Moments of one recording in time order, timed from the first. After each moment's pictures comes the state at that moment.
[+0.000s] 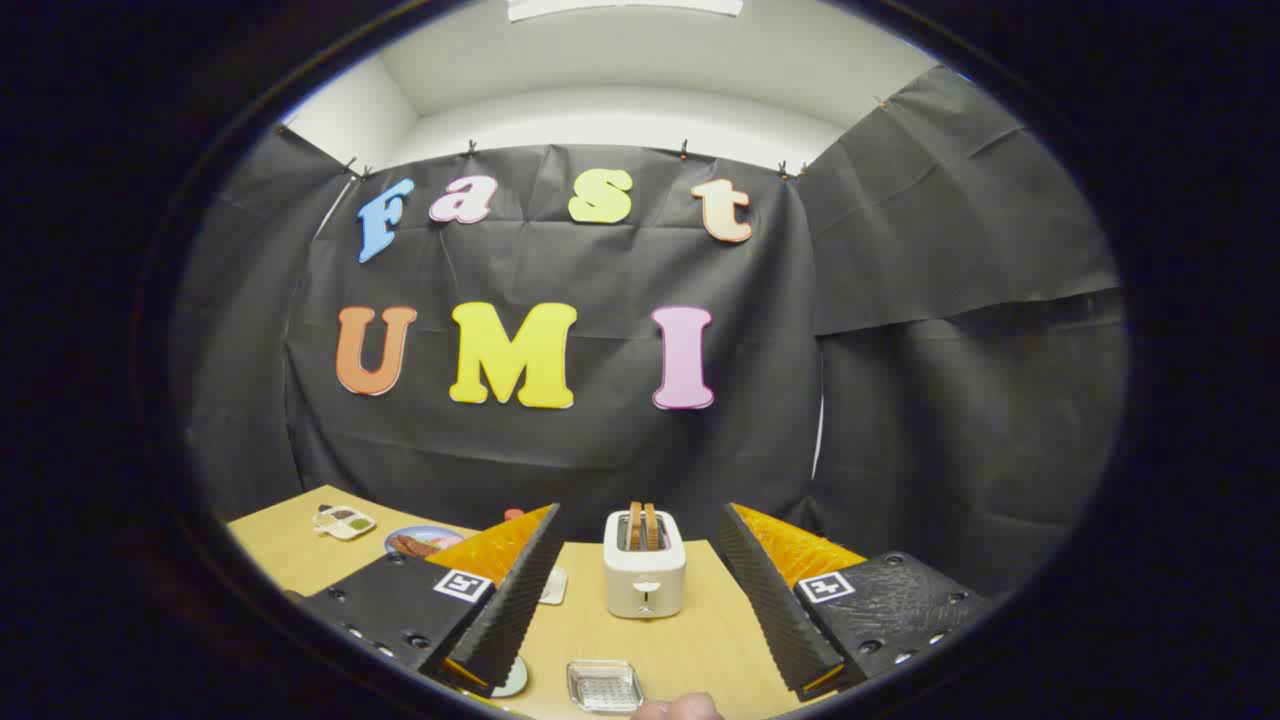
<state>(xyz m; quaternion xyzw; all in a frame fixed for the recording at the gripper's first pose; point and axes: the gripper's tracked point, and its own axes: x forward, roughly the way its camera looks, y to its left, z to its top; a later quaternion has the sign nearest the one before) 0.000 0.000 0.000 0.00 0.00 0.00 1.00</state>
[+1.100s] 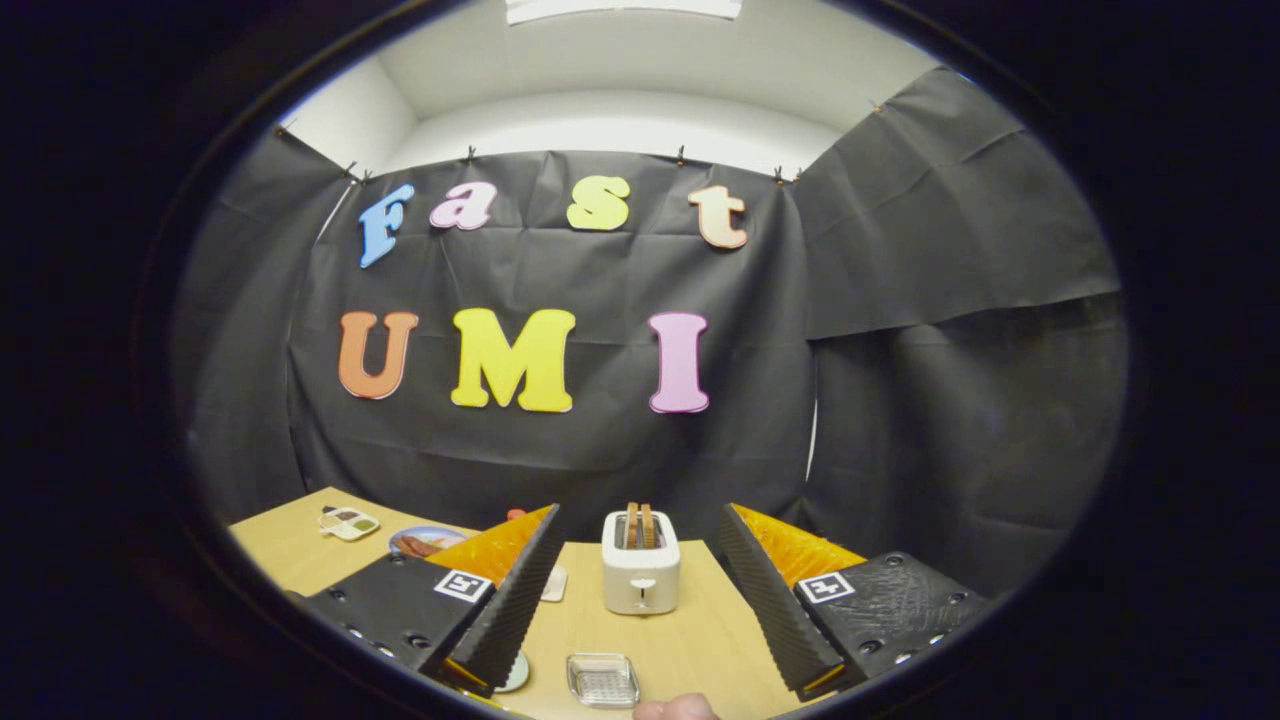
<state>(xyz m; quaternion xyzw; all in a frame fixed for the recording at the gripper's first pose) -0.021 -0.005 0.009 0.00 0.00 0.00 1.00</state>
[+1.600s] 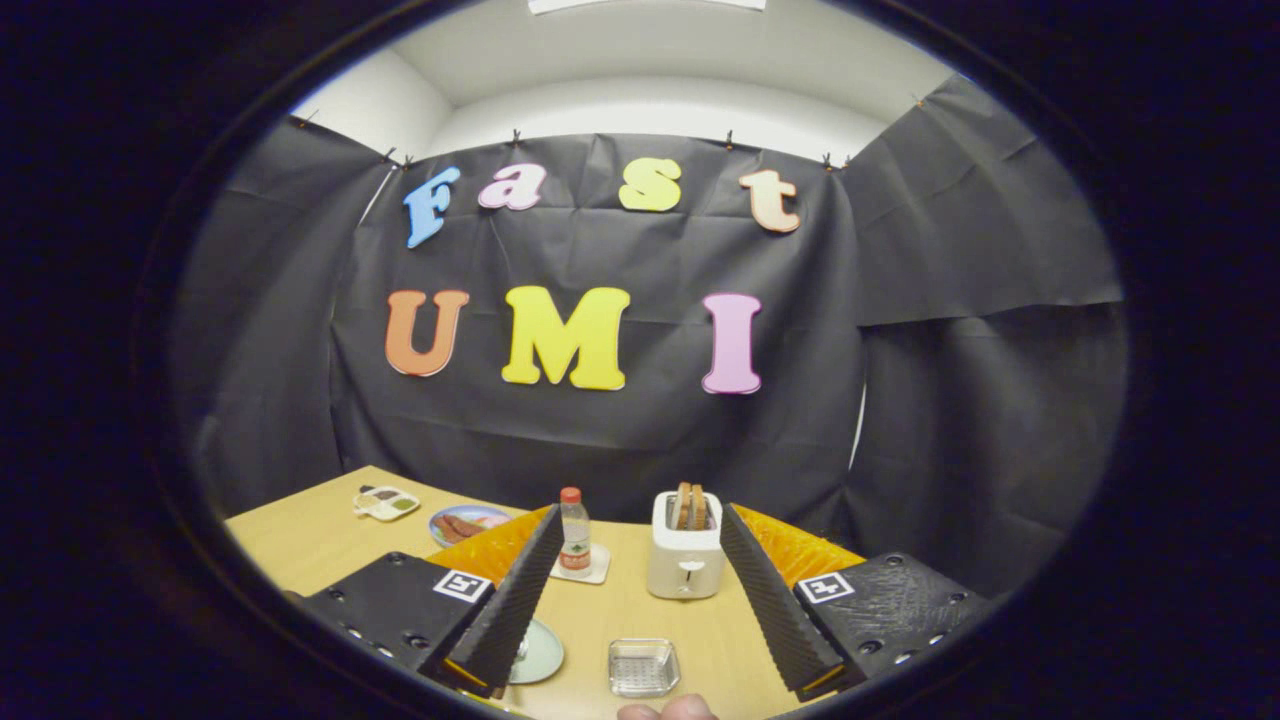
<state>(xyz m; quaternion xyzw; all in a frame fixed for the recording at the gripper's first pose) -0.032 0.055 -0.020 -0.02 0.04 0.07 1.00</state>
